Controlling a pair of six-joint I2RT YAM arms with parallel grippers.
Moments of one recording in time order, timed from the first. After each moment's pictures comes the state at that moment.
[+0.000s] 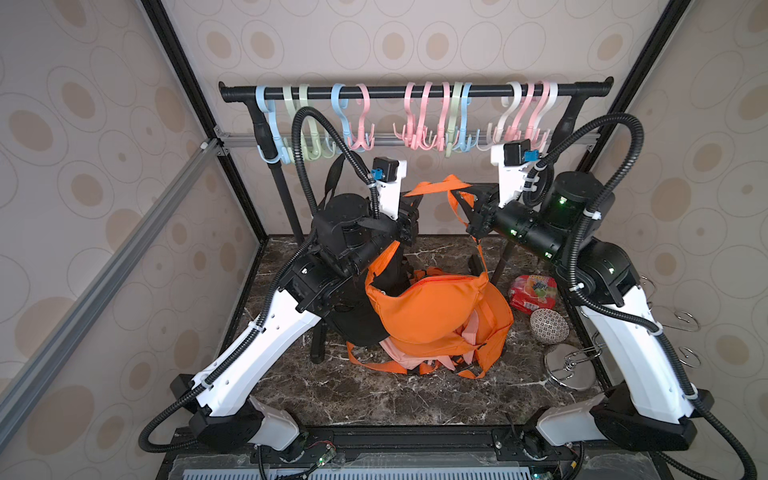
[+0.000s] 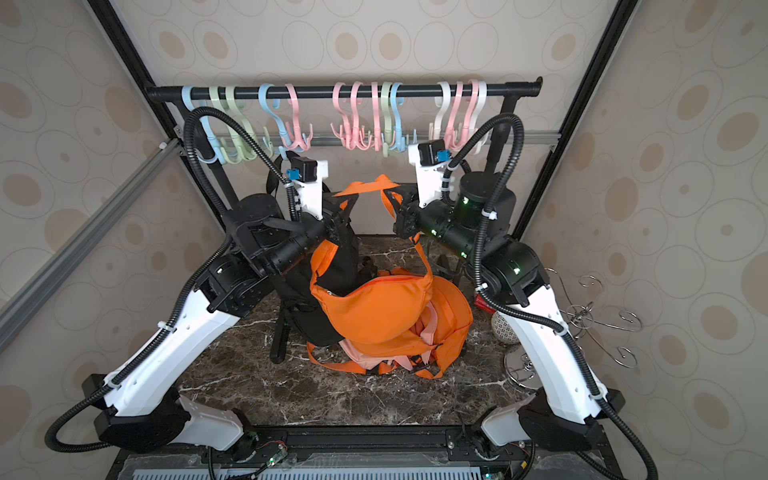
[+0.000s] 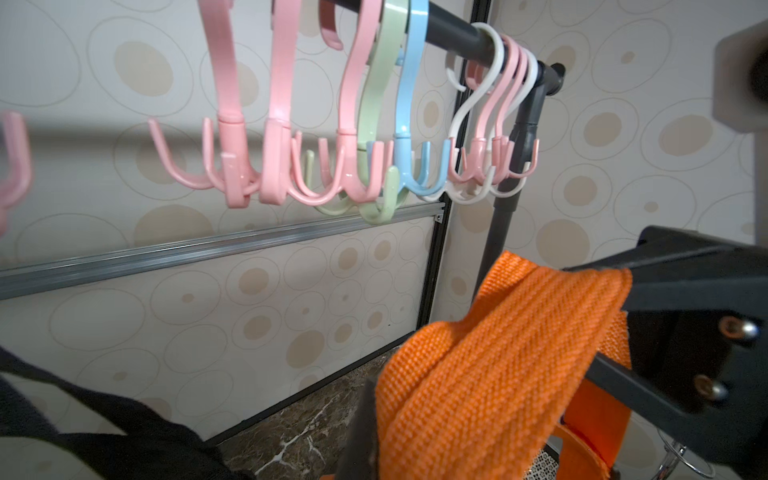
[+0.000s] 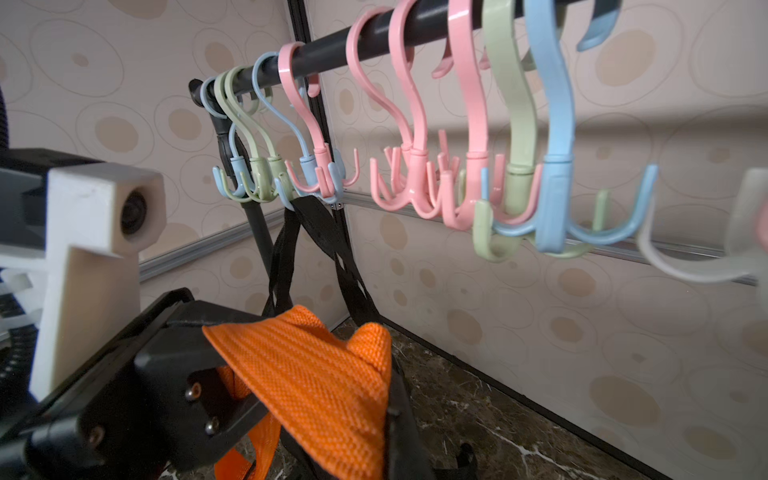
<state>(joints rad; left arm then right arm) -0.81 1.44 1.83 -0.29 -0.16 -0.10 0.63 1.39 2.03 -0.62 -0.05 0.11</state>
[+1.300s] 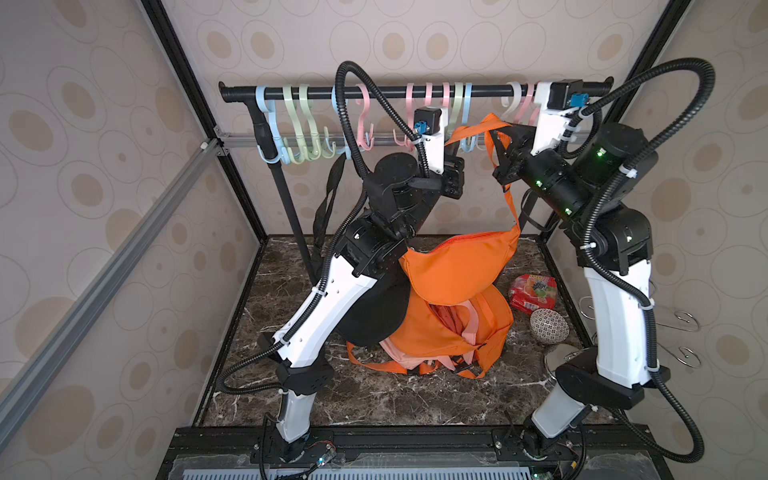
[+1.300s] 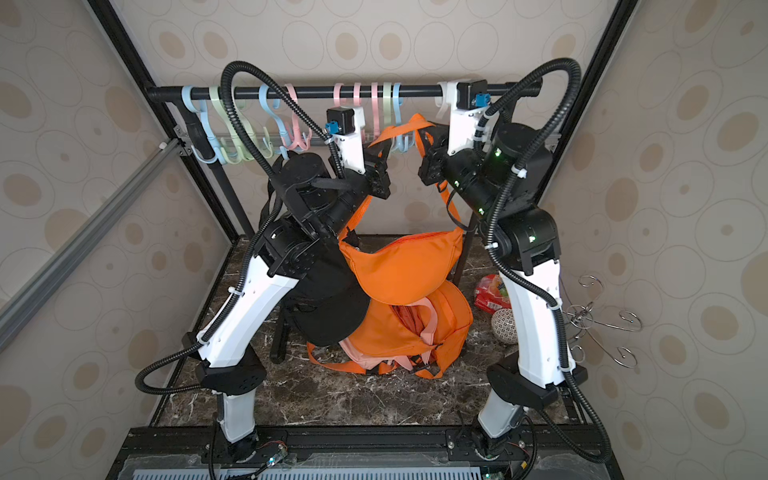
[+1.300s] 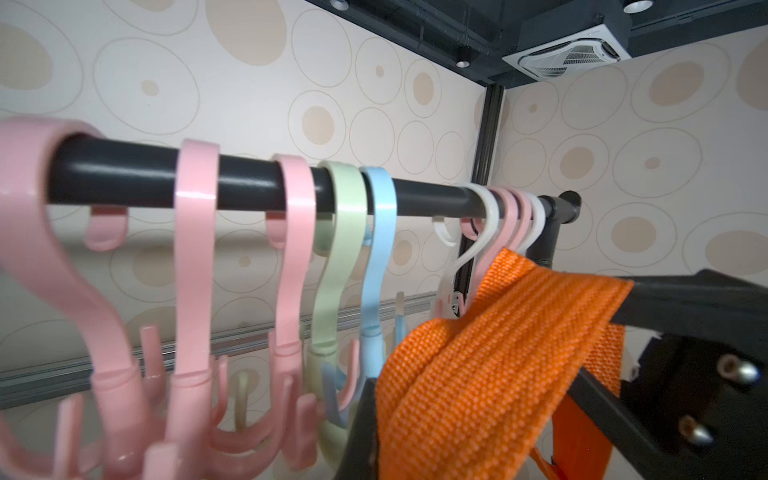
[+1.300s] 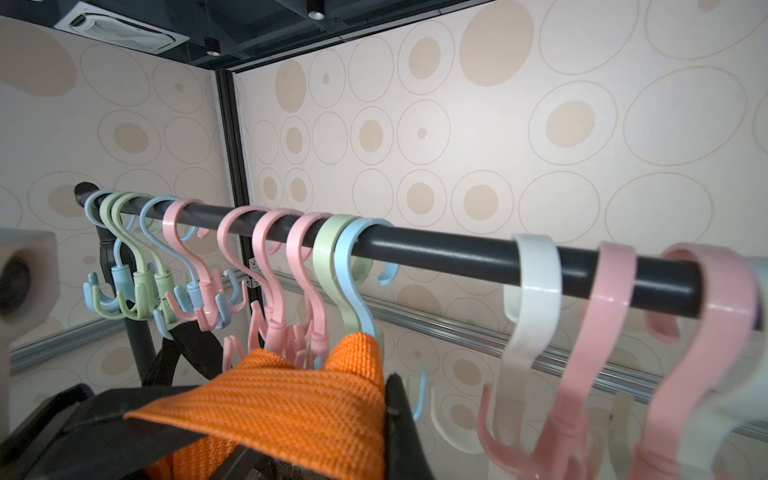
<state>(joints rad) -0.85 1.95 2.62 -0.37 -0.32 -0.04 0.46 1.72 2.61 -0.69 -0.07 0.02</state>
